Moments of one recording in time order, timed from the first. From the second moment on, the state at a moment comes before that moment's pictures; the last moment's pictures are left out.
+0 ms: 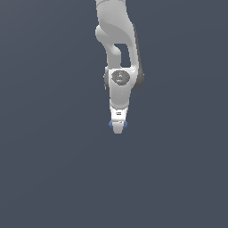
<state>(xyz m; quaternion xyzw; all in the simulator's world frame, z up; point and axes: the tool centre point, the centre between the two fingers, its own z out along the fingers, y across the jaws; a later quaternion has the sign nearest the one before) -0.065 0.024 0.077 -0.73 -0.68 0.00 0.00</state>
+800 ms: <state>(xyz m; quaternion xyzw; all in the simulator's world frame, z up) -0.064 0.023 0.081 -0.73 -0.68 0.00 0.00</state>
